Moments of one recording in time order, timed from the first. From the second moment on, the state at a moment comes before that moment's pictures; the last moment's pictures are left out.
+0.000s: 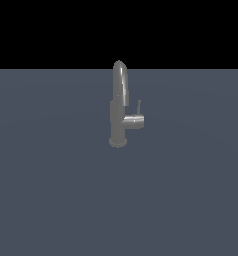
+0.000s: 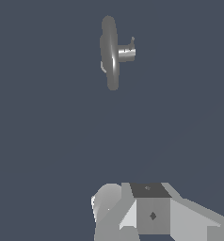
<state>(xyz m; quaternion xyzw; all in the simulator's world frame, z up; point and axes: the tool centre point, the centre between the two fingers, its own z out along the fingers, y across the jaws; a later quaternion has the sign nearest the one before) -0.247 -0.019 0.489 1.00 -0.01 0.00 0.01</state>
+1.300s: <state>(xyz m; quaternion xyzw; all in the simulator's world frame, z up) -0.173 -0.016 0.476 0.99 -0.09 -0.09 -0.07</state>
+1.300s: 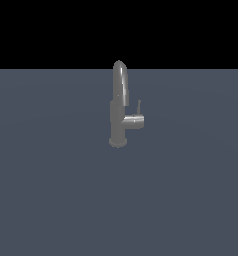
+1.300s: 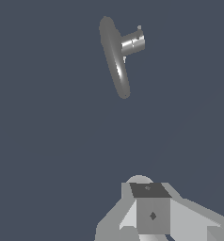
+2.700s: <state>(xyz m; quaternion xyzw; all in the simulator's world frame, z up) -0.024 -0.040 0.399 0.89 -0.26 -0.28 -0.25</state>
